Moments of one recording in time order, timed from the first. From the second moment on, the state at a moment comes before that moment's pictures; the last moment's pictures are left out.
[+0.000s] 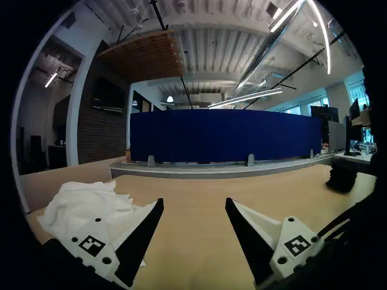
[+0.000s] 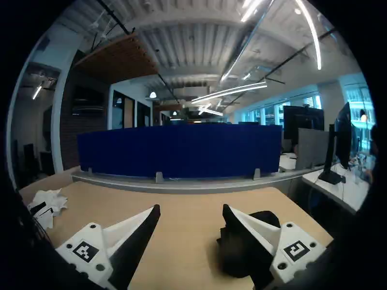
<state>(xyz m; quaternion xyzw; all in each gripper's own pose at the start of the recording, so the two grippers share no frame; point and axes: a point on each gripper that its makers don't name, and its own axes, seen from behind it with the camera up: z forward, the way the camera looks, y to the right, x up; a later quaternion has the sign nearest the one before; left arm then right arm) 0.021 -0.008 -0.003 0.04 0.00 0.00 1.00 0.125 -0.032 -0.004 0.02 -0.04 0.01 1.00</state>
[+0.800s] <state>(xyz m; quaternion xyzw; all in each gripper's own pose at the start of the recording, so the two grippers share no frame) 0.021 -0.009 -0.003 0.04 0.00 0.00 1.00 0.038 -0.009 -0.012 0.02 -0.01 0.07 1.00</state>
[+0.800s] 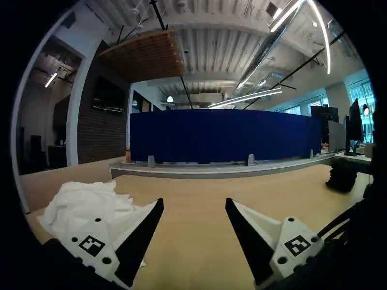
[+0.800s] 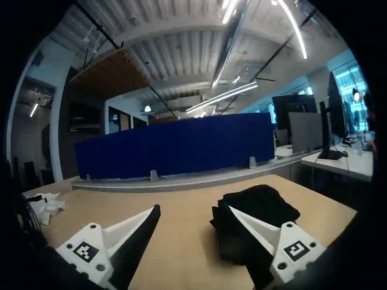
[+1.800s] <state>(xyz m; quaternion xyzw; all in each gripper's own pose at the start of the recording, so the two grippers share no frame) 0.022 -0.009 -0.003 0.04 0.00 0.00 1.00 0.005 -0.010 -0.004 0.00 0.00 0.05 1.00</state>
